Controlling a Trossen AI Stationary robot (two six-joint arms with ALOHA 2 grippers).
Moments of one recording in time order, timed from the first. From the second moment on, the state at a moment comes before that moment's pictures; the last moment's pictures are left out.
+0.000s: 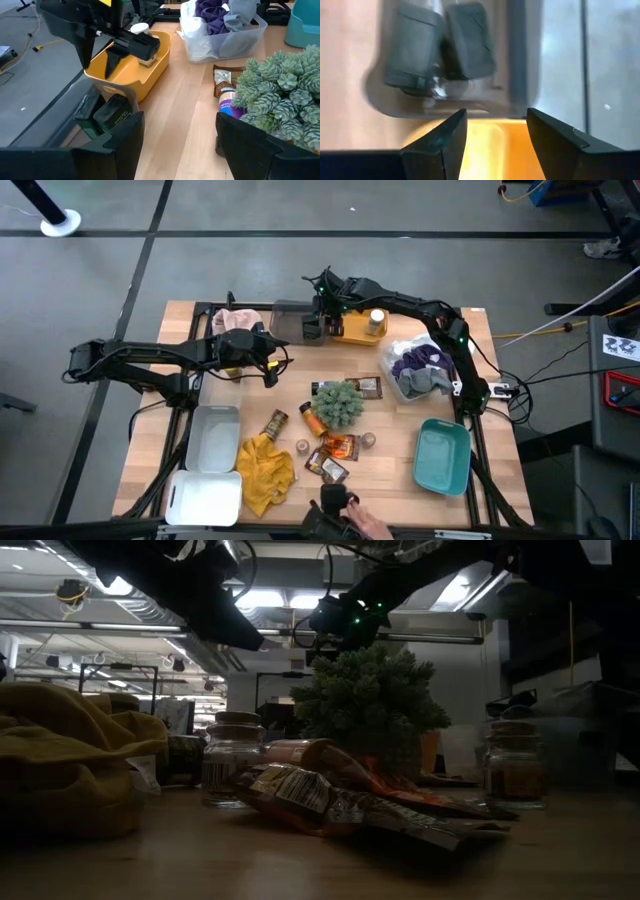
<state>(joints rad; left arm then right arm) 0.20 1.08 0.65 -0.02 -0.21 0.06 -0.51 2.18 1.96 -0.81 0.13 -0.58</state>
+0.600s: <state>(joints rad) -0.06 1.08 0.65 -0.07 -0.18 -0.21 -0.42 2.16 2.27 -1.20 0.28 -0.61</state>
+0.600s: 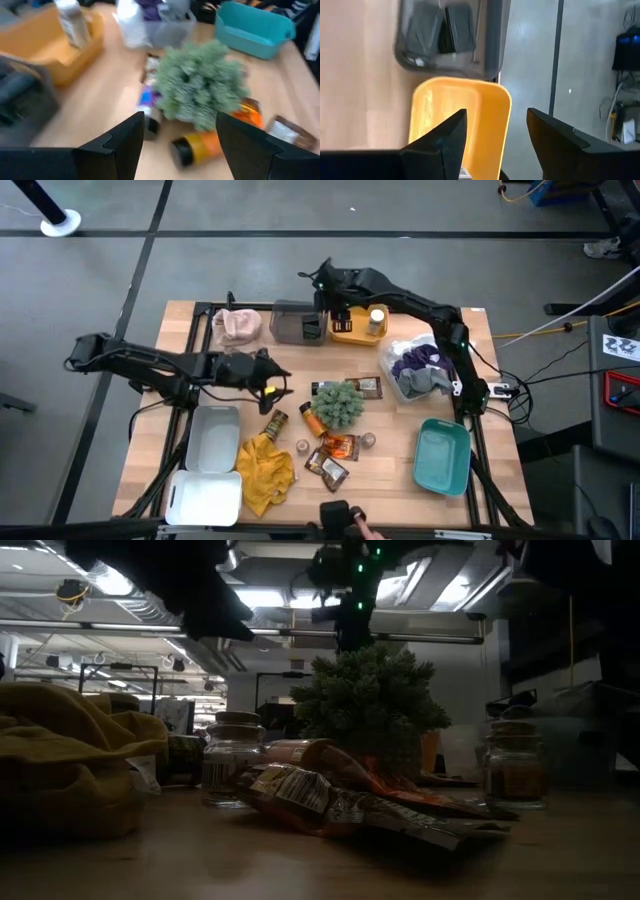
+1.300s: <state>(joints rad) -0.25 1.08 0.65 -0.27 -0.16 -0.57 -0.31 2.15 2.35 -1.31 0.19 -0.63</state>
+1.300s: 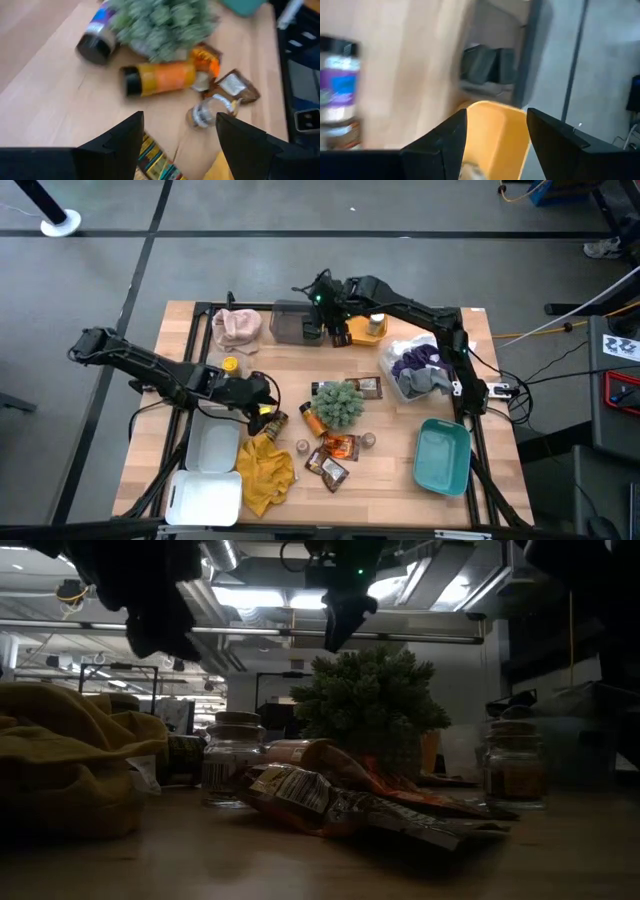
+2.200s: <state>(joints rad) -0.43 1.51 0.74 0.22 -0.20 -0.14 0.12 1.92 2.35 -1.57 0.00 0.03</state>
